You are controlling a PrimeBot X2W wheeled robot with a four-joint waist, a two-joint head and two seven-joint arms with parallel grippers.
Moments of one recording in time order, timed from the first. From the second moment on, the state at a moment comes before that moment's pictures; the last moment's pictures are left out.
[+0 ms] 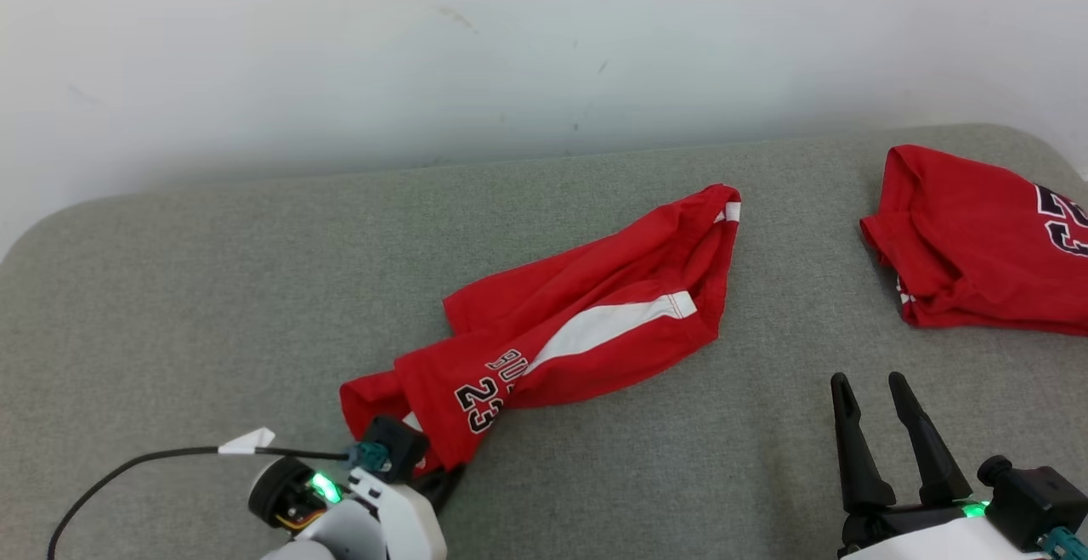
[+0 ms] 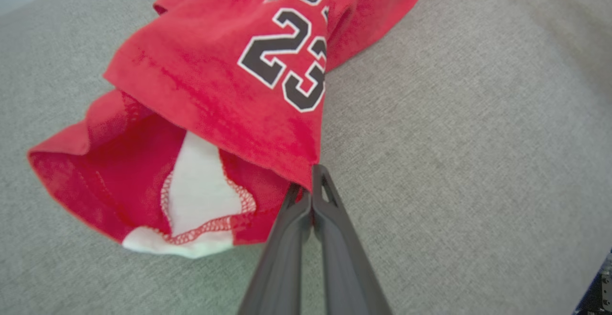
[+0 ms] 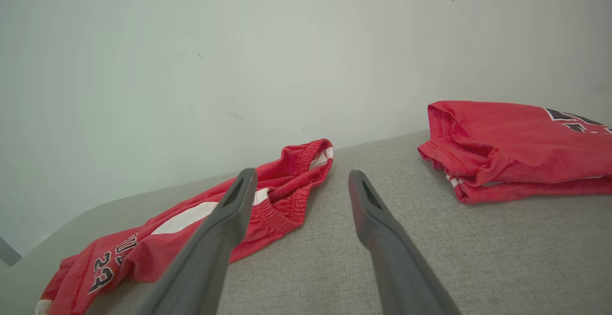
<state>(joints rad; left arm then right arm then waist) -0.33 0.30 -0.55 0.40 -0.30 -0.13 0.20 -0.09 -0.08 0.16 0.17 0.49 0.13 -0.23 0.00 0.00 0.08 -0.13</state>
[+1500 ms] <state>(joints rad) -0.61 0.50 -0.35 0.59 -1.01 -0.13 0.46 -0.14 -0.09 0.18 0.19 0.47 0.13 -0.19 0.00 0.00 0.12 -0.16</state>
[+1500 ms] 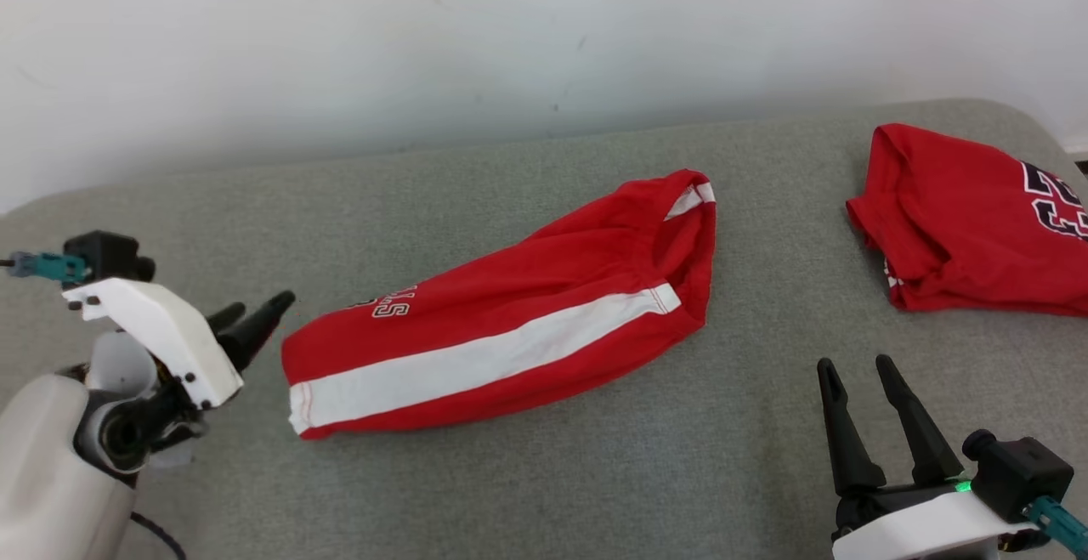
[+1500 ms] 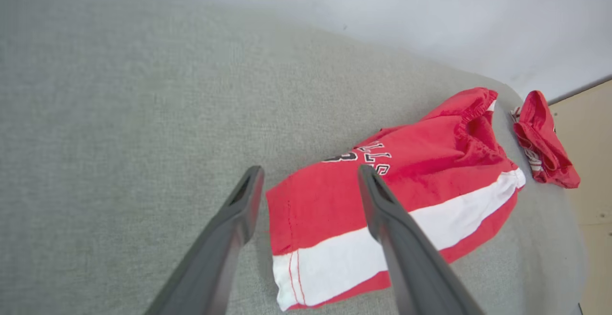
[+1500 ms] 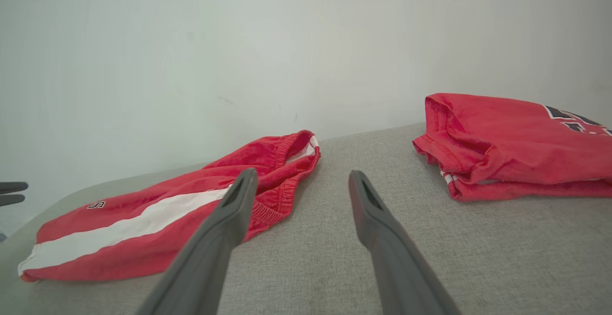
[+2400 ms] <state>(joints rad) -0.16 0.50 -0.36 0.09 -0.68 0.14 -0.26 -0.03 -0.12 0.15 0.12 0.44 0.13 -0.23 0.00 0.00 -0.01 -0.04</state>
